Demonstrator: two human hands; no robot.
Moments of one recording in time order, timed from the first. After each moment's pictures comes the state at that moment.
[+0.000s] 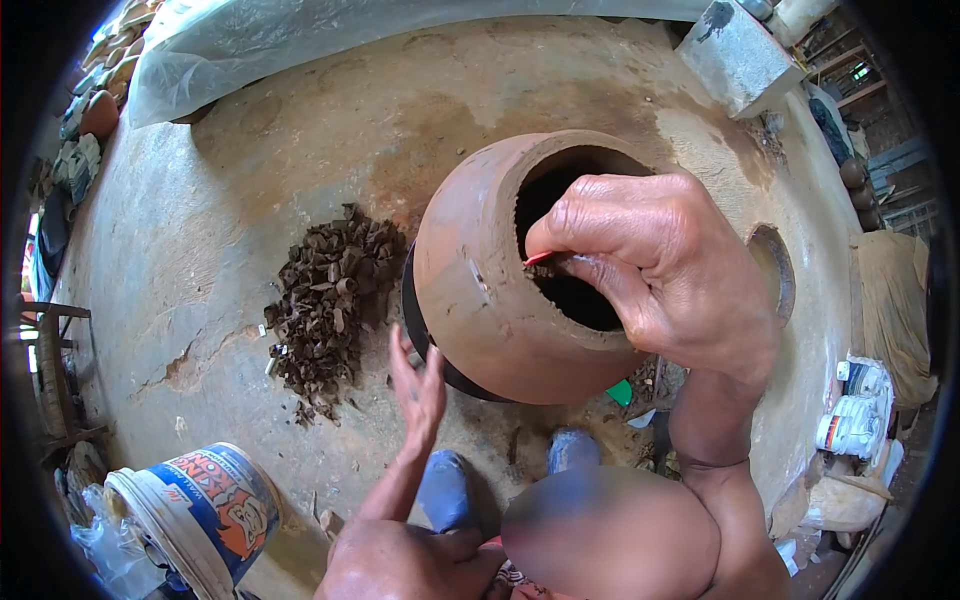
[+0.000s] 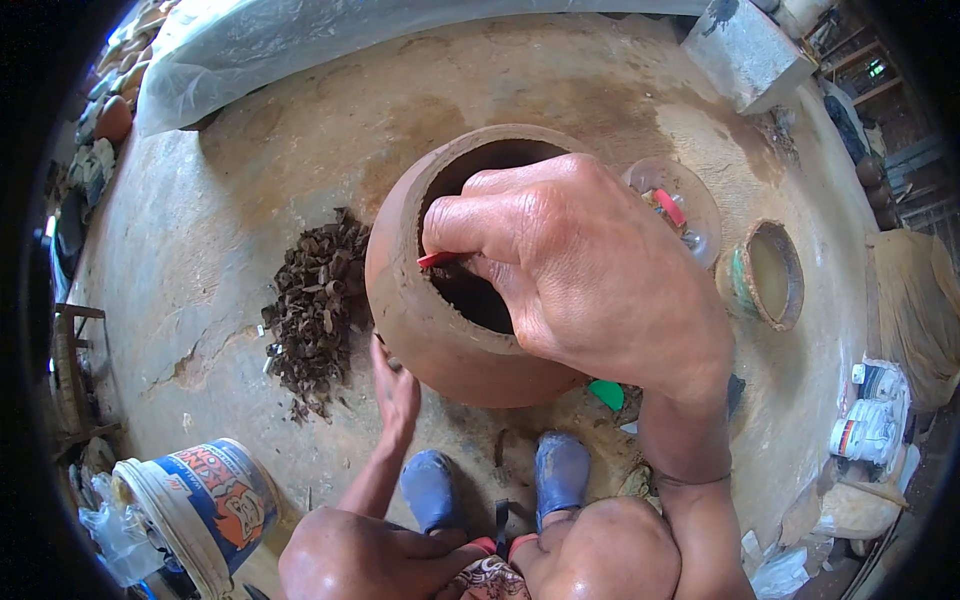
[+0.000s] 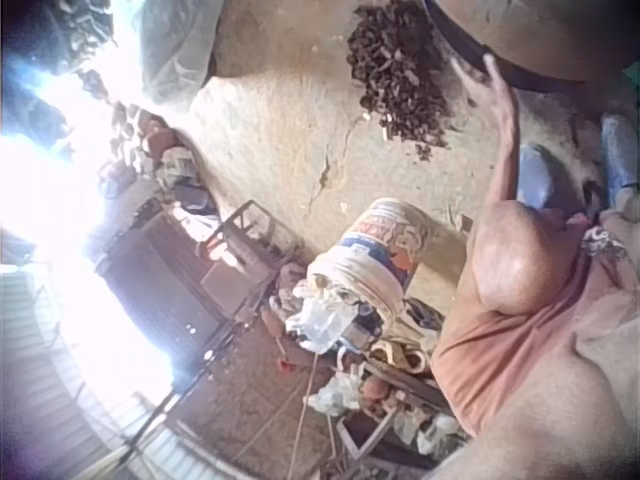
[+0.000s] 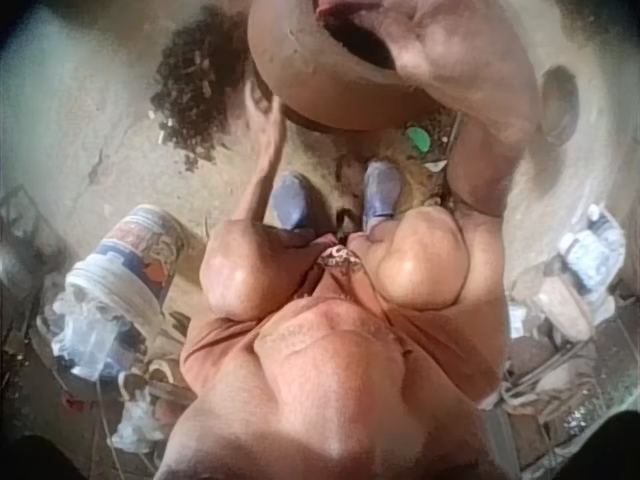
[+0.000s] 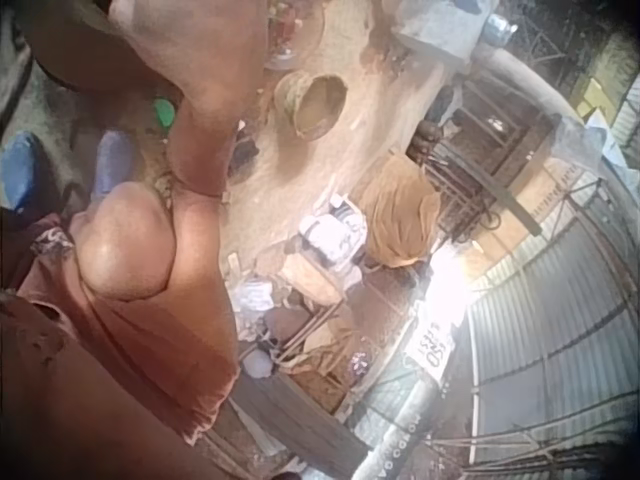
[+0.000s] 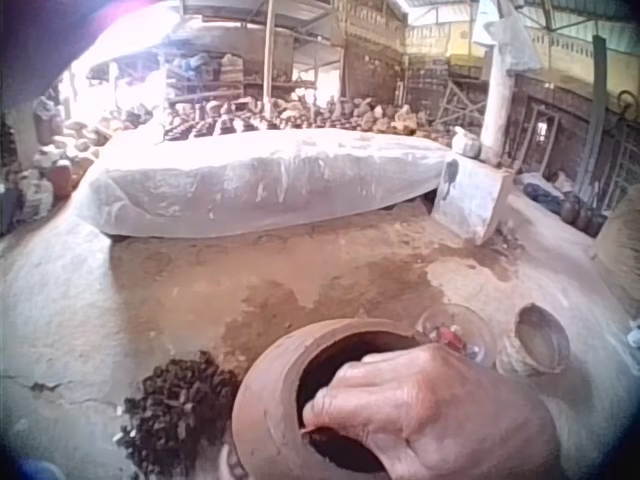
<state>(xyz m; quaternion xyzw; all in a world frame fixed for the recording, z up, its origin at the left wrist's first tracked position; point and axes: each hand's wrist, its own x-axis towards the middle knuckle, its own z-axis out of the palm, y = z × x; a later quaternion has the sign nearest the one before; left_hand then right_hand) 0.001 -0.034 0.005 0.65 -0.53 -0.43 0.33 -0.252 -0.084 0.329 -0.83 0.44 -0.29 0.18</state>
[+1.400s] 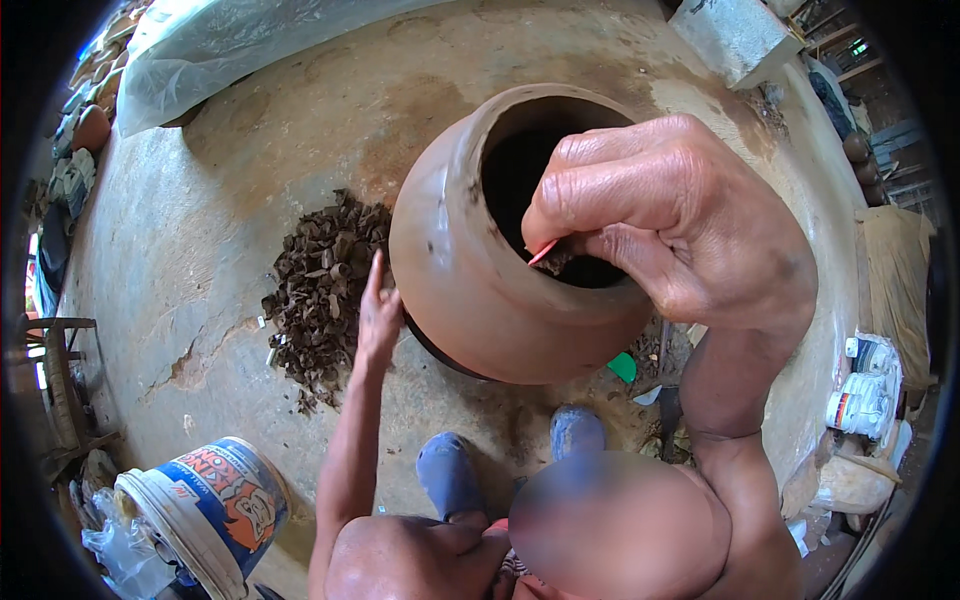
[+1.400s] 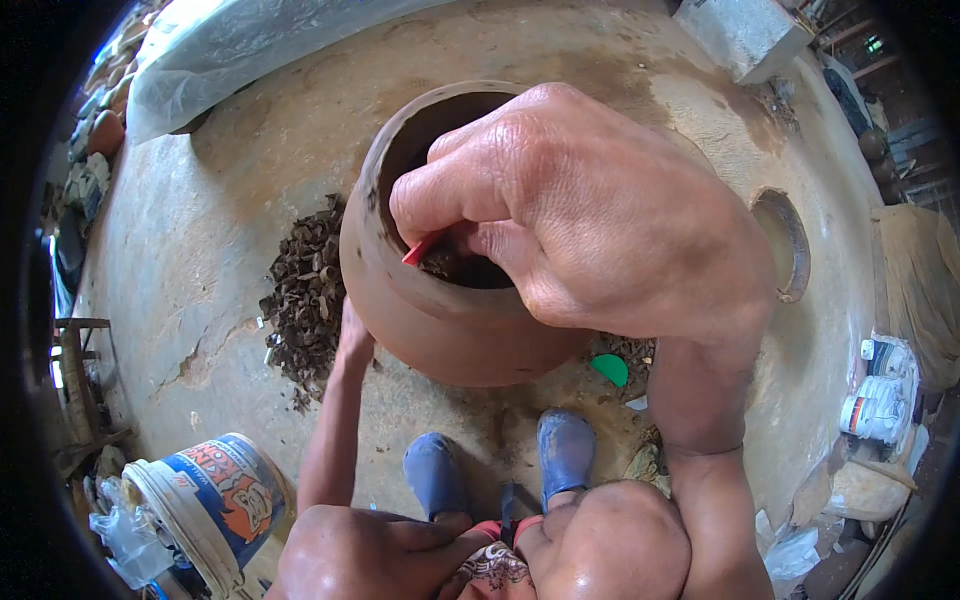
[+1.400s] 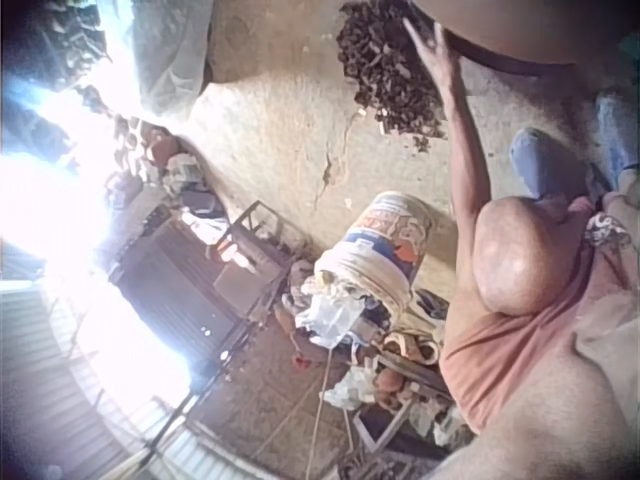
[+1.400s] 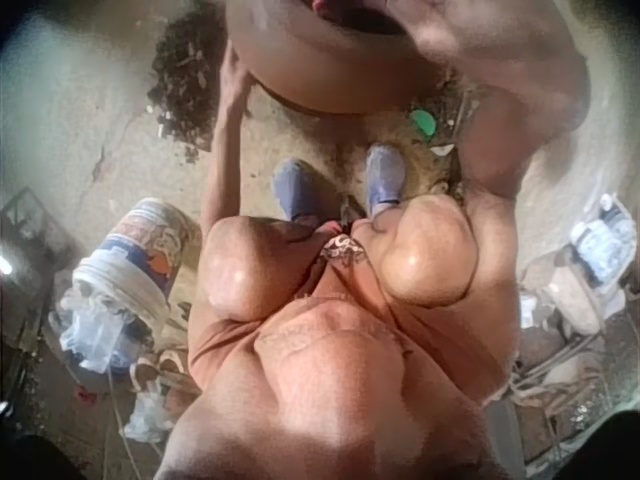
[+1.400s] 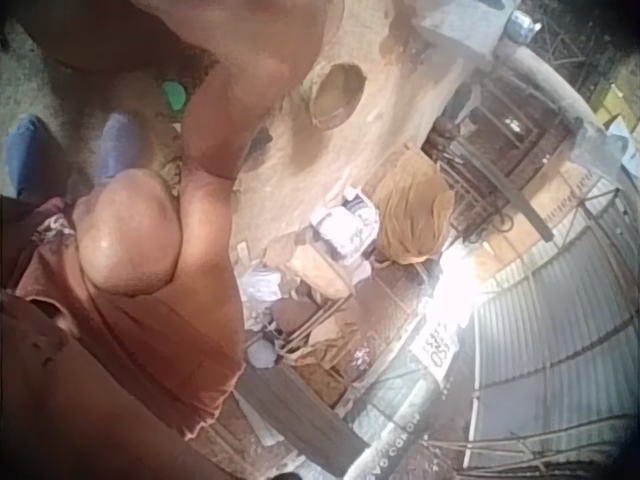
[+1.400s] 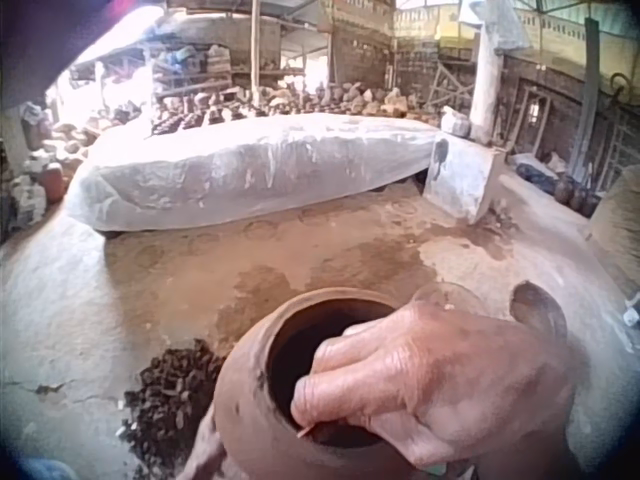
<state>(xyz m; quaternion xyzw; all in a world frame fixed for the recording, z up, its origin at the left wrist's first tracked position) 0.021 -0.134 -0.004 0.52 -0.52 -0.58 0.34 -0.275 -0.085 0.333 -0.86 0.37 -0.25 0.26</state>
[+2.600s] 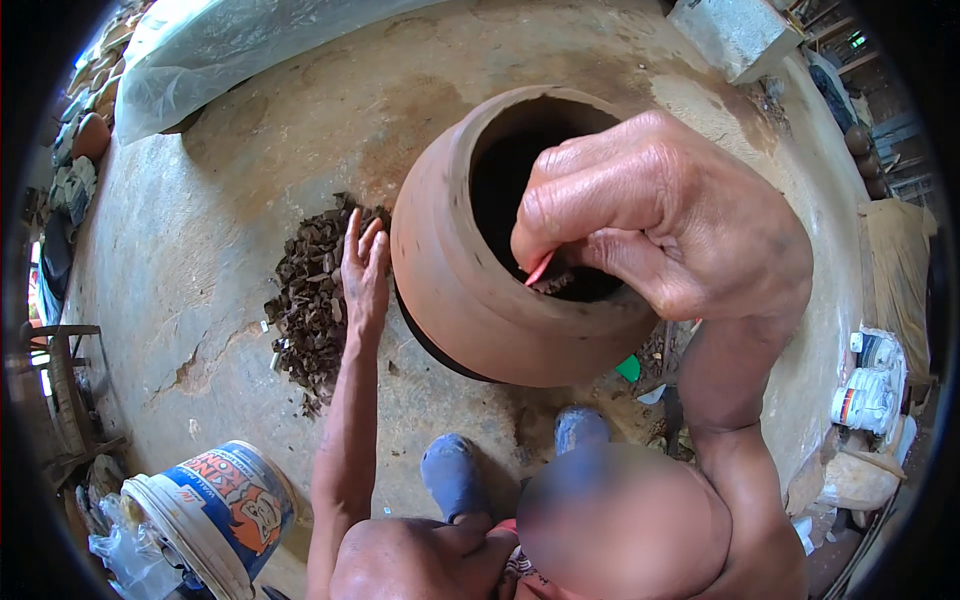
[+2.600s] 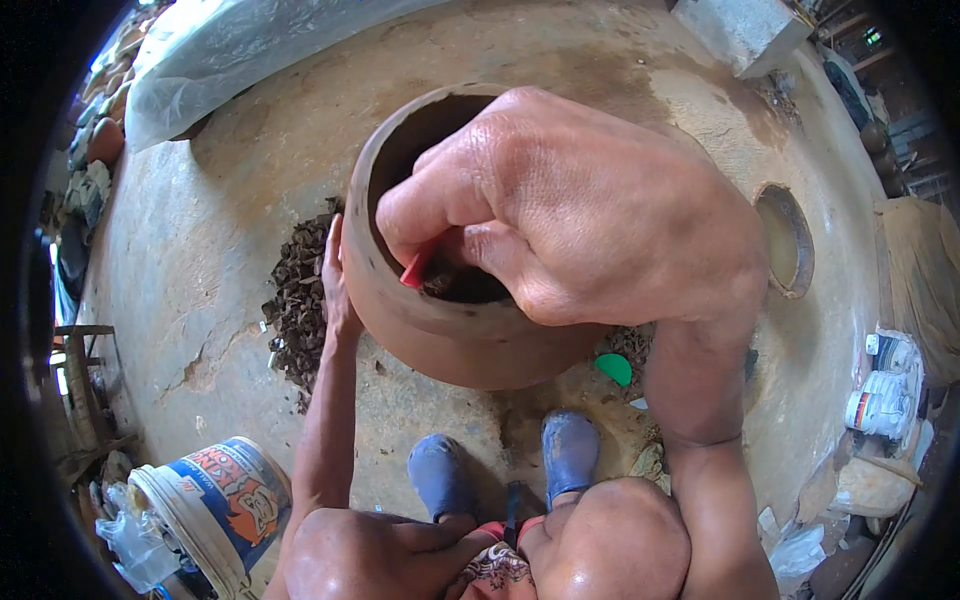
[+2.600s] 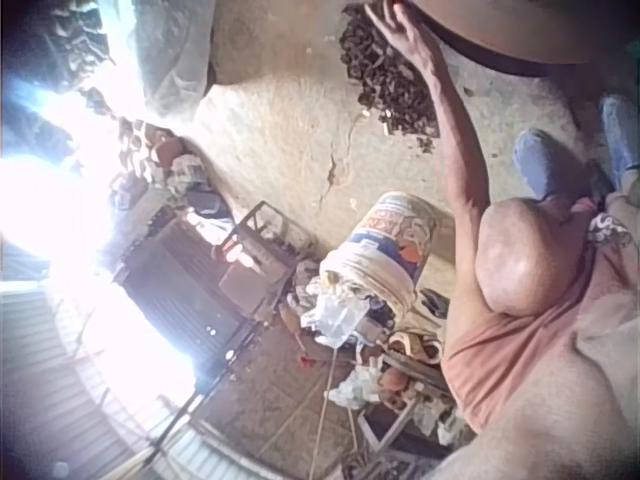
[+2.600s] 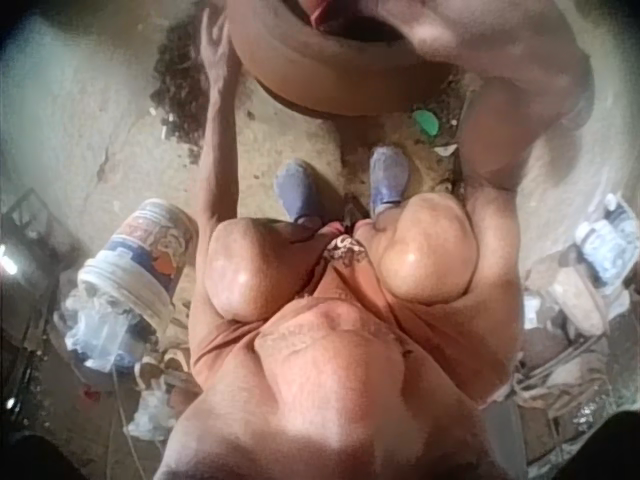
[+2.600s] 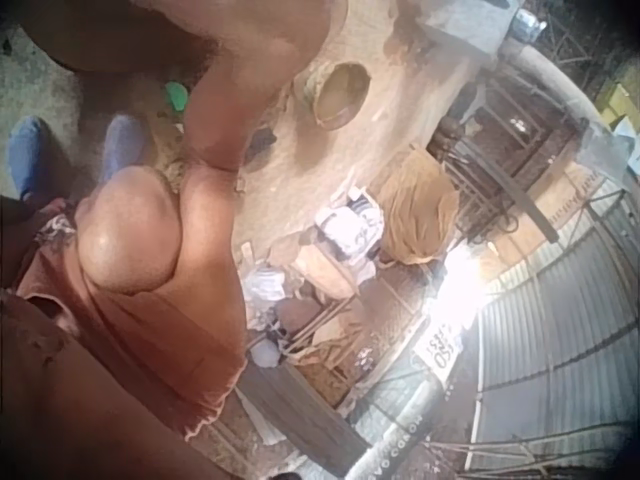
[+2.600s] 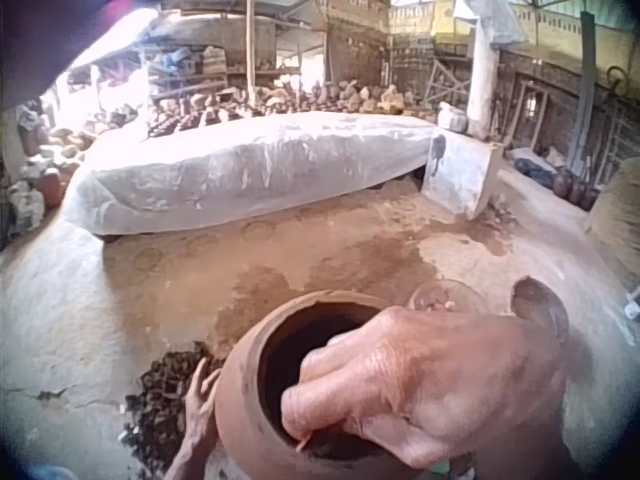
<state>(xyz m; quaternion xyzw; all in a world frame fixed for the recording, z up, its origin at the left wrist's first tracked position) 0.003 -0.179 0.019 0.44 -0.51 -0.57 0.46 -0.278 -0.097 0.331 -0.87 0.33 -0.23 0.29</state>
